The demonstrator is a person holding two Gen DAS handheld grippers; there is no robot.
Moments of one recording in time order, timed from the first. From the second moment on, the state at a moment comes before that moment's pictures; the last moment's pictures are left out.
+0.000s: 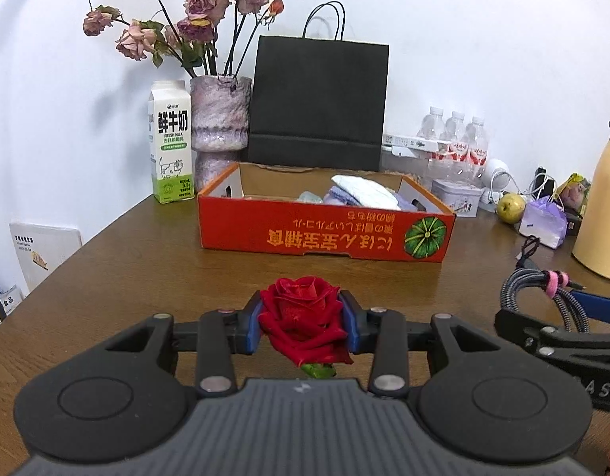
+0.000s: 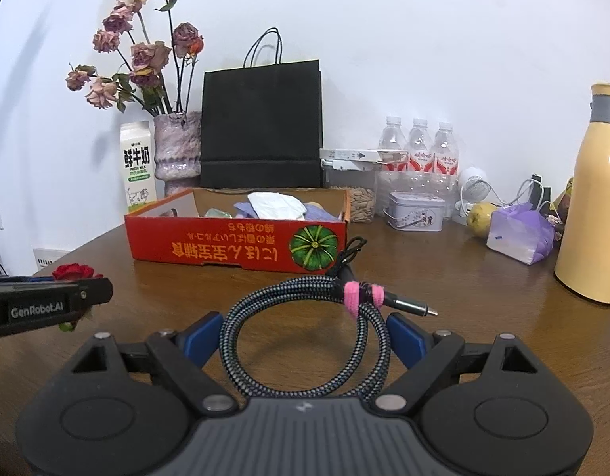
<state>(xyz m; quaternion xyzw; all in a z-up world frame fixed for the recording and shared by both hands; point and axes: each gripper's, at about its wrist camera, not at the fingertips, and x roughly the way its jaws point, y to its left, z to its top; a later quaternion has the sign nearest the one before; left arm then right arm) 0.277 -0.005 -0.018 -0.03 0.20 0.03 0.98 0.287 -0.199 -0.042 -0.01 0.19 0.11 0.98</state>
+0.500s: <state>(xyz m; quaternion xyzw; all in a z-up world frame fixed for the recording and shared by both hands) 0.309 0.000 0.016 -0.03 0.19 0.03 0.98 0.318 -0.181 -0.018 -0.01 0.17 0.12 0.98</state>
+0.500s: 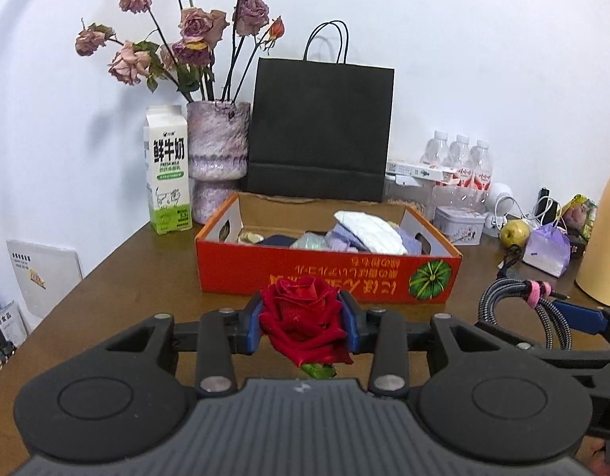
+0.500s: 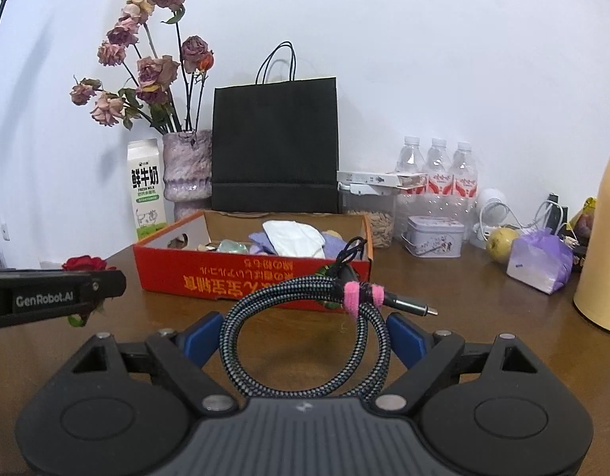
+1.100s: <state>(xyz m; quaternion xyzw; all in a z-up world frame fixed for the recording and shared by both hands) 0.358 0.005 0.028 -0.03 0.17 0.03 0.98 0.365 -0.170 -0.013 -0.02 0.17 0.12 0.98</state>
